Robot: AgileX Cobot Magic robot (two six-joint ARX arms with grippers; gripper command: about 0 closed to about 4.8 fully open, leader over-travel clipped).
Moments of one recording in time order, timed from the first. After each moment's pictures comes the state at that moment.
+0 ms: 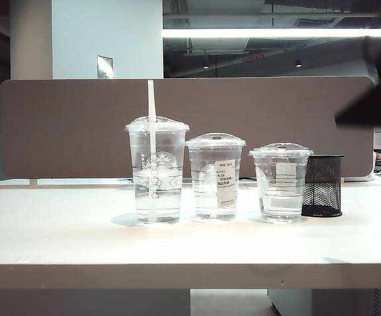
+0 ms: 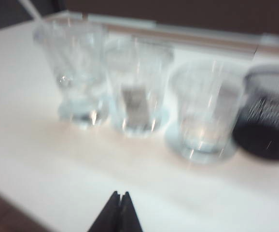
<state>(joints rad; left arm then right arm) -0.09 0.05 0.00 -0.16 0.16 -0.17 0.62 0.62 0.07 0.39 0.11 0.04</state>
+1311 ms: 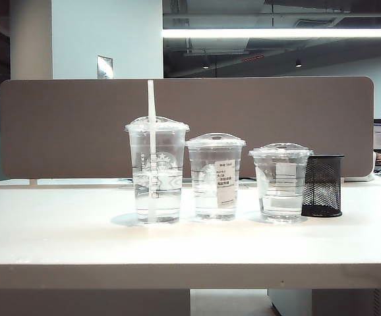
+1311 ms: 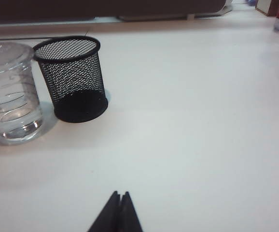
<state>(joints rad) -0.09 0.05 0.01 -0.16 0.16 -0.17 0.03 0.00 0.01 -0.19 0.07 0.02</state>
